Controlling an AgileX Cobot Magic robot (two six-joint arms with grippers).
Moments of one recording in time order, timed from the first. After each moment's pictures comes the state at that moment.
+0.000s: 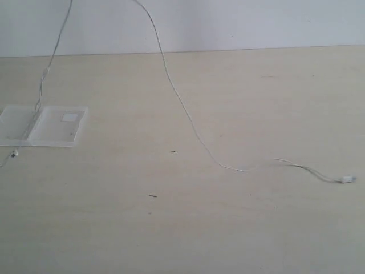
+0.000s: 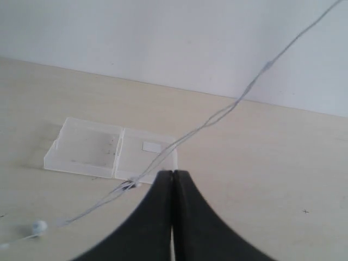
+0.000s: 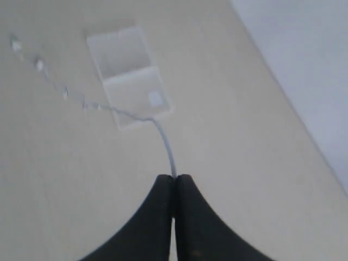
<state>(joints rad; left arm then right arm) 0.04 0.01 0.00 -0.25 0.26 0.03 0.79 1.87 -2.15 0.07 1.21 -0.35</state>
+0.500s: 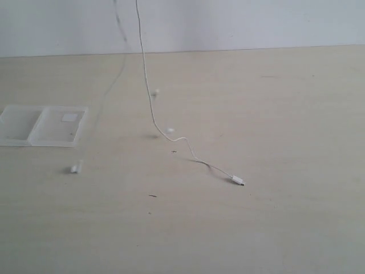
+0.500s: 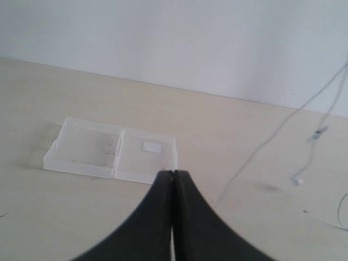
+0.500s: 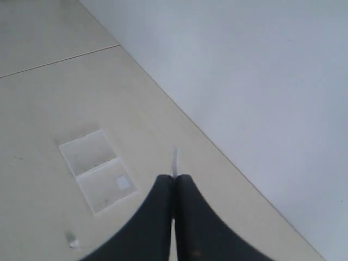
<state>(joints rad) 0.04 0.01 0.00 -0.25 0.26 0.03 0.79 1.85 -2.43 0.00 1.22 -0.19</state>
